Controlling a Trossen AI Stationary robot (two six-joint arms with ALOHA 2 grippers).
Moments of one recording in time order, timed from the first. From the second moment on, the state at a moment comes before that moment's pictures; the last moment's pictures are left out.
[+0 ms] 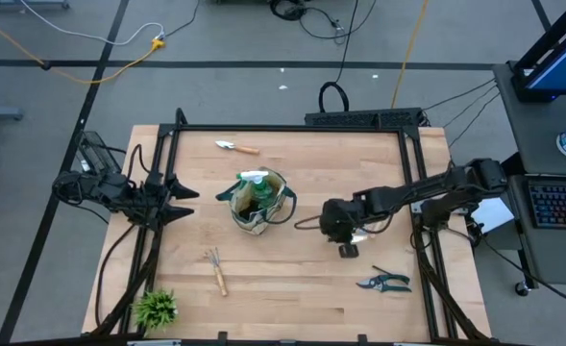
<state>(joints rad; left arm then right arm) -0.30 0.01 0.35 -0.38 -0.23 -0.52 0.12 1.48 0.89 -0.48 -0.19 0.06</state>
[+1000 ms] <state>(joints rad) -0.30 0.01 0.35 -0.38 -0.24 -0.47 0.04 1.44 0.89 0.95 0.04 0.53</state>
